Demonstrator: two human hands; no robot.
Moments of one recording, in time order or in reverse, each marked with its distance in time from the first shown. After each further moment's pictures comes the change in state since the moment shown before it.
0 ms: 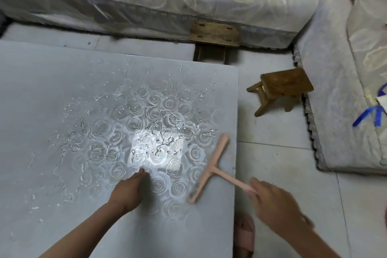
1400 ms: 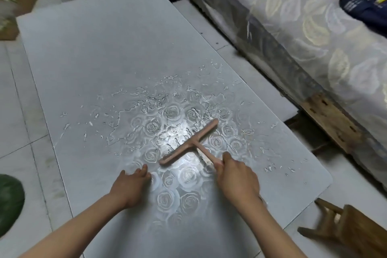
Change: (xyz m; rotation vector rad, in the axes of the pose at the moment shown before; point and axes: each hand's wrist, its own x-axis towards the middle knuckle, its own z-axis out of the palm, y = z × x) left_hand -0.022 0.011 0.018 -0.230 0.003 -0.455; right_hand 0.201 -0.165 -0.055 -0.153 -0.115 -0.639
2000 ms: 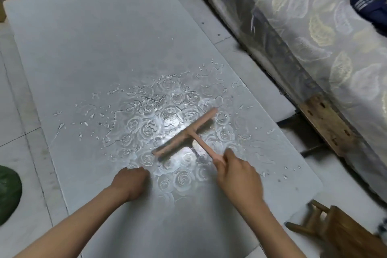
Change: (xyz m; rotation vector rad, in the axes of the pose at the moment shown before) left_hand 0.012 0.001 -0.038 0.009 -0.011 0.004; right_hand 0.020 -0.004 -0.036 0.083 0.074 -0.038
